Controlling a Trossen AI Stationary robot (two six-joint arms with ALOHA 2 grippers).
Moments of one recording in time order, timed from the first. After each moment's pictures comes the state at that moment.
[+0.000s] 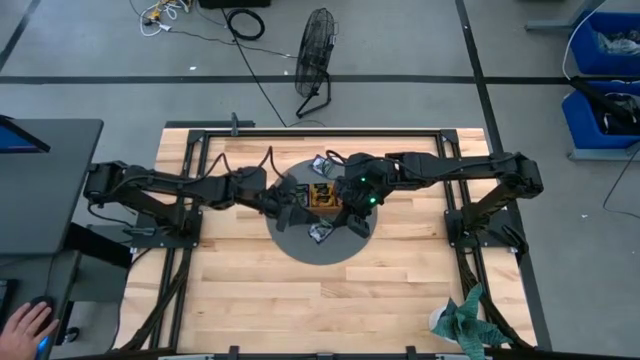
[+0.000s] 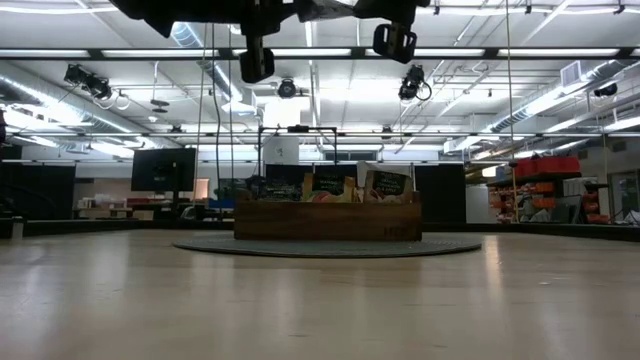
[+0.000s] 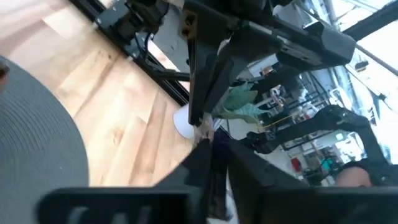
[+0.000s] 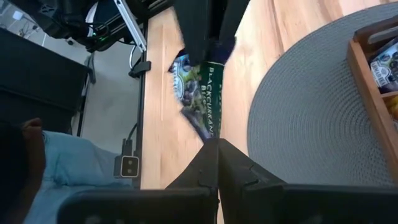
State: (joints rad) left arm 0.02 1.34 0.83 0.37 0.29 -0.89; right arm -0.03 1.55 1.41 -0.65 -0.44 0.37
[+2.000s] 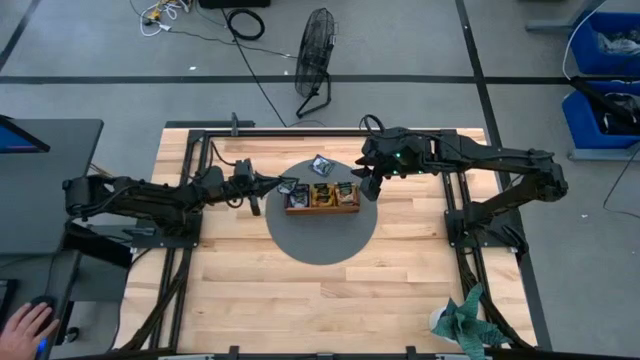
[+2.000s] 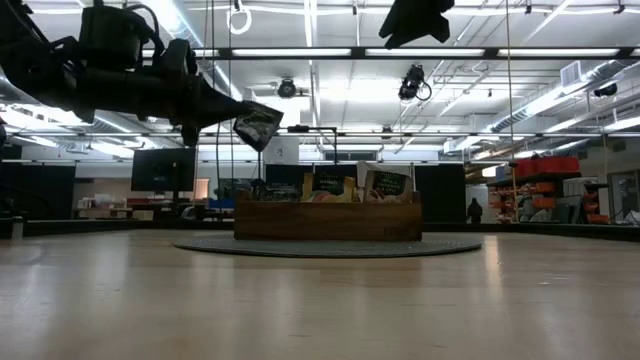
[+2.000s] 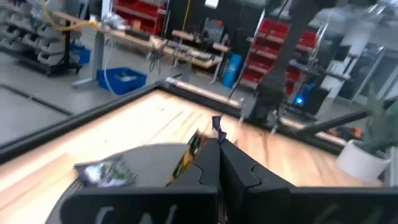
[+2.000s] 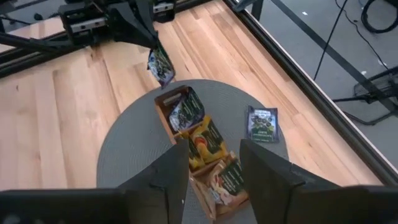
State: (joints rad) left arm 0.30 1.13 0.19 0.96 0.04 -0.28; right arm -0.12 1.35 1.41 -0.78 0.16 0.25
